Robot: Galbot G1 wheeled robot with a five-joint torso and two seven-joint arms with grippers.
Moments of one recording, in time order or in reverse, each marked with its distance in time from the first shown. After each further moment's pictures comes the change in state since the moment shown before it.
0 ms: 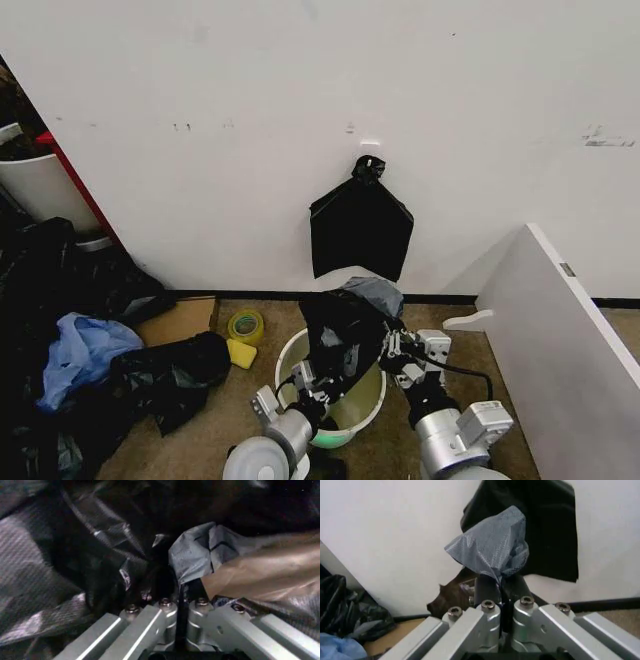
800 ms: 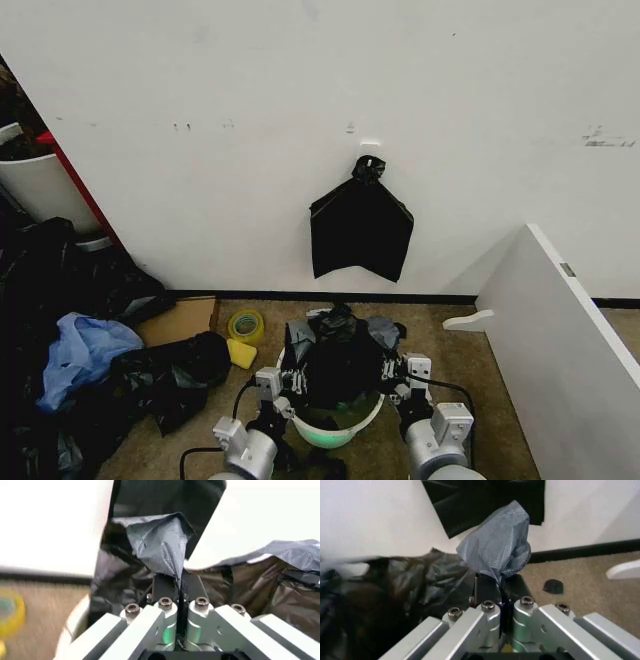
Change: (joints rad) left arm 0.142 0.148 -0.058 -0.044 0.630 -0.422 0.156; right arm 0.017 -0.052 -0.013 -0.097 0.108 -0.089 0.152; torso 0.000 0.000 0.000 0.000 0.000
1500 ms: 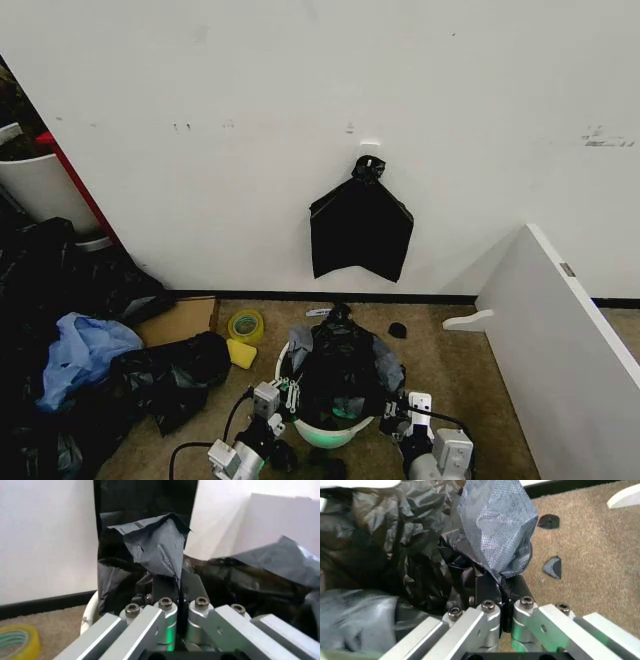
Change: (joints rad) left arm 0.017 0.039 -0.025 0.153 0.185 -0.197 0.119; right arm -0.057 -0.037 -0.040 -0.066 0.131 -0.021 0.049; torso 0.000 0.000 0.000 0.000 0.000
